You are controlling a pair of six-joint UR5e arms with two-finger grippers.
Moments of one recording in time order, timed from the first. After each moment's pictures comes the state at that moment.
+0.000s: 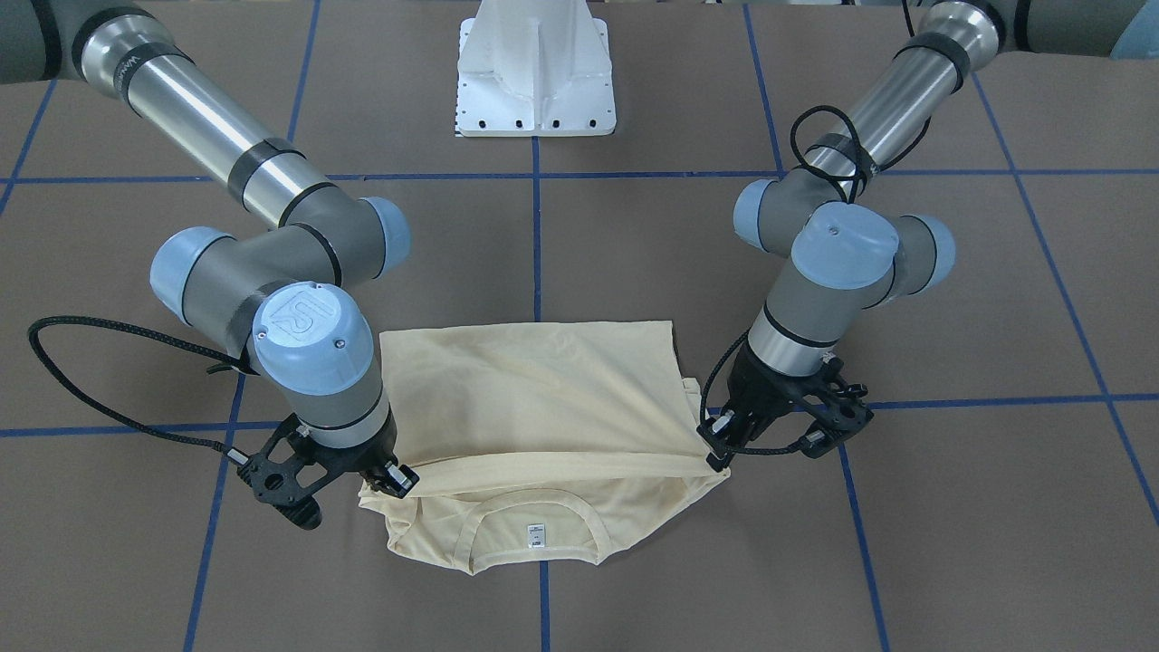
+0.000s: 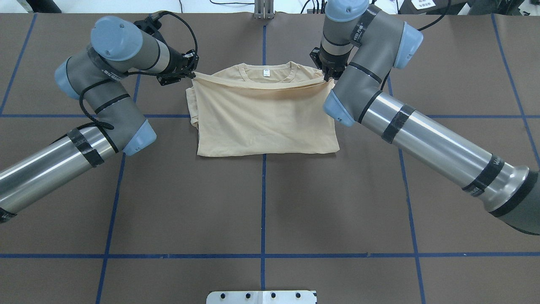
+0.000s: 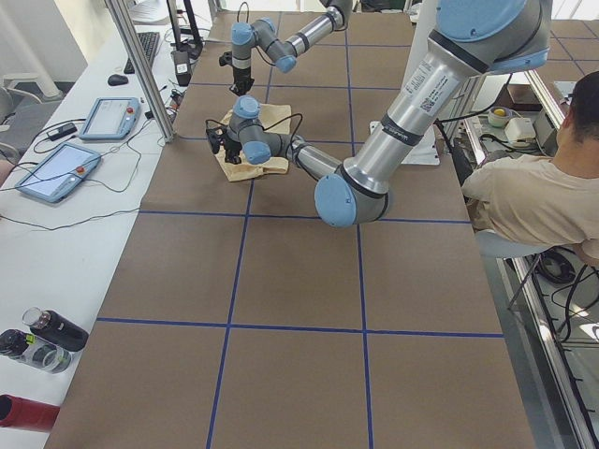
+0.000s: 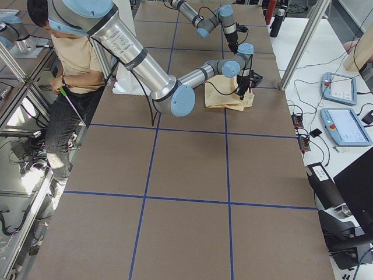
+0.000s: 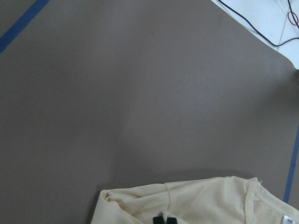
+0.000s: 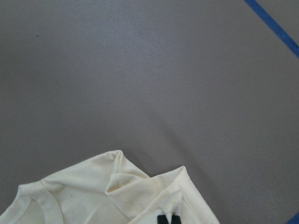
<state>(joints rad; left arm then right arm) -0.82 -2.27 -1.24 -2.25 -1.86 -1.63 0.83 -0.68 1.11 -1.38 1.95 1.59</state>
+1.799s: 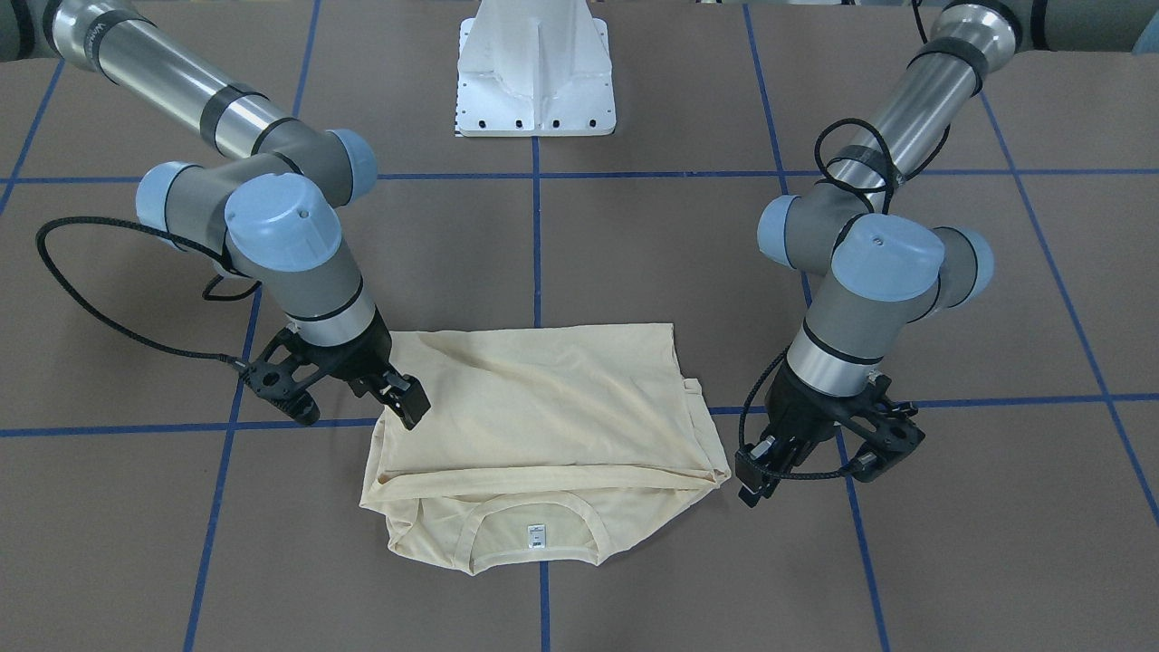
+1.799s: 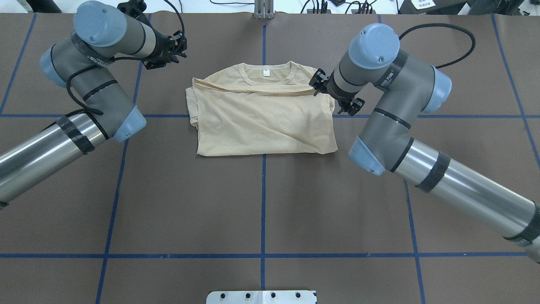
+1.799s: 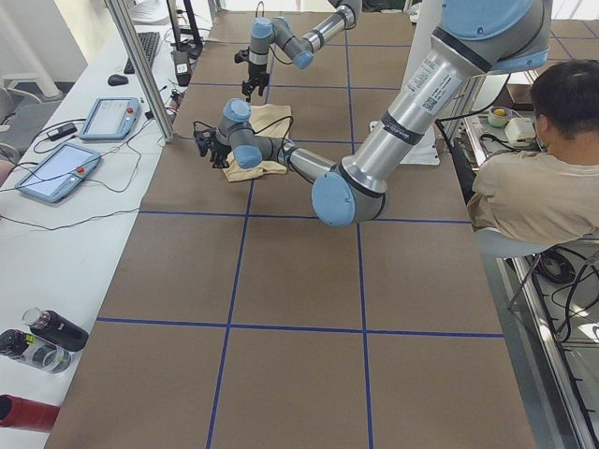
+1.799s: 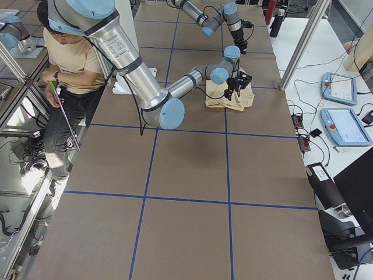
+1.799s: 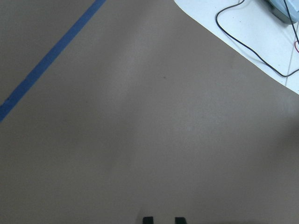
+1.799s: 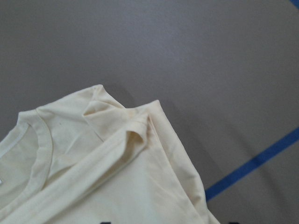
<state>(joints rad) -0.88 -2.25 -1.24 -2.29 -1.84 -1.60 0.72 -0.96 1.50 -1.29 1.88 1.74</state>
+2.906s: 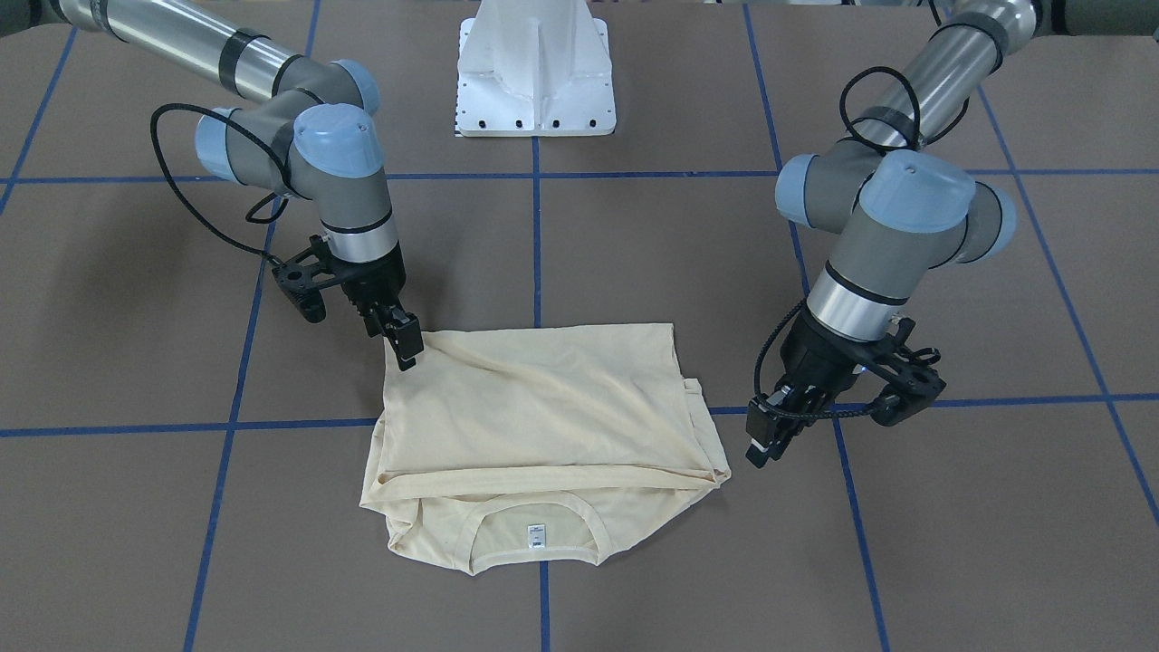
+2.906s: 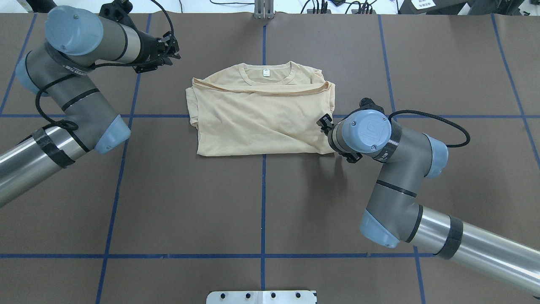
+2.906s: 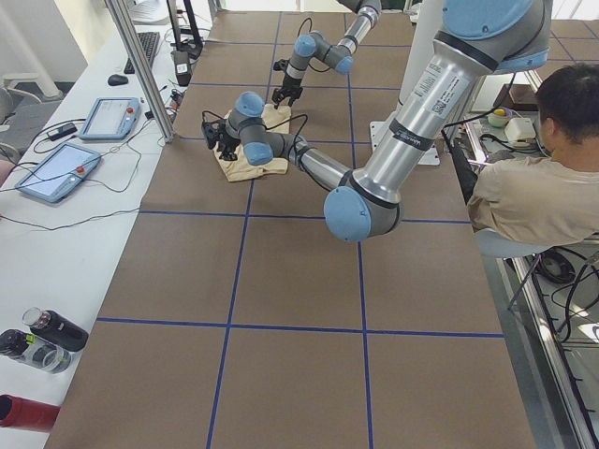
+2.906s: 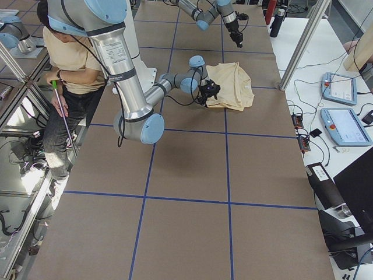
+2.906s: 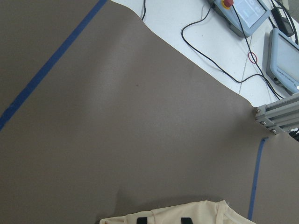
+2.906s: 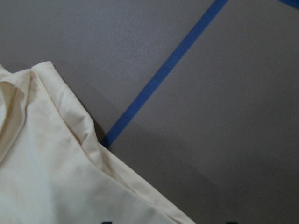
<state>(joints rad) -0.87 -2.16 -1.40 -2.28 -1.84 -1.61 0.54 -1.10 1.63 -1.29 1.61 2.09</state>
